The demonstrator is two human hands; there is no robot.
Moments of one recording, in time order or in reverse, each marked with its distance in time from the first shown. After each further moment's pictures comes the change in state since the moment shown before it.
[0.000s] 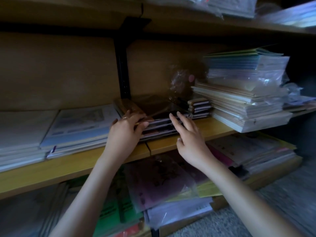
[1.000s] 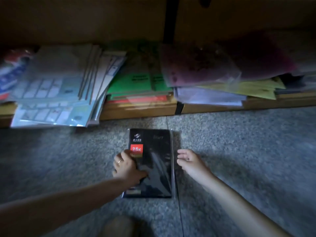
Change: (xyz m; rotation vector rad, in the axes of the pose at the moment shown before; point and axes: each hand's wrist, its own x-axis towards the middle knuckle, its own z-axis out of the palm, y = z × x) left_hand -0.394 -0.049 0.085 0.028 -0.733 -1.191; right_hand -0.290 -0.002 0.185 0.573 -0.806 0.752
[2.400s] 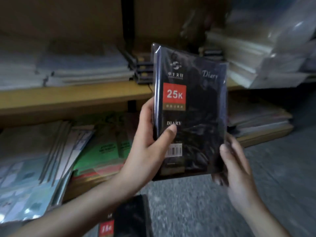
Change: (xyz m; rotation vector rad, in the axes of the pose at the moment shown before) left_hand -0.101 0.213 -0.138 -0.971 -0.054 1.313; right_hand -0.100 -0.109 -0.149 0.677 0.549 -0.702
